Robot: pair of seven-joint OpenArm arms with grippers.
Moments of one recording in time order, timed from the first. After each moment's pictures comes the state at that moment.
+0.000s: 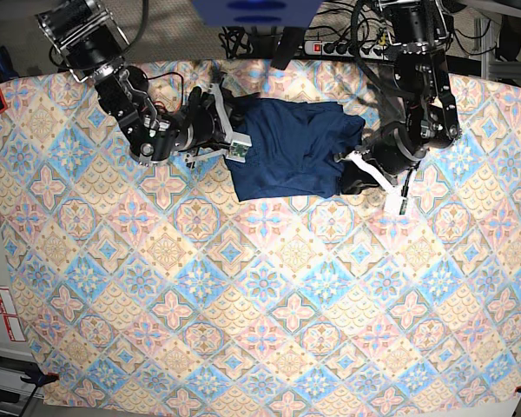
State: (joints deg) left arm 9.0 -3.9 -16.1 88.9 -32.7 -27.7 47.5; right arm 0.2 19.5 -31.7 83.1 21.1 42.0 -54.5
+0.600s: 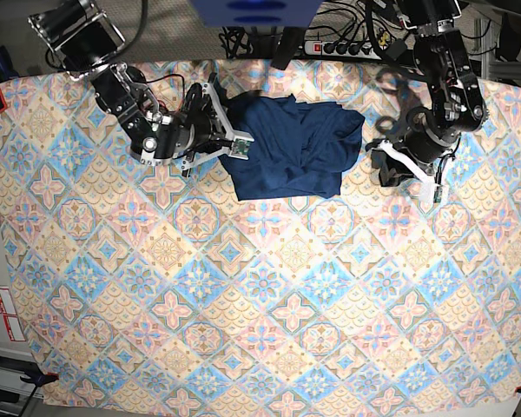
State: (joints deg) left arm 14.0 -4.8 -22.5 97.2 -28.8 -27.6 47.4; right arm 0.0 20.9 -33.4 93.6 17.4 41.3 -61.1
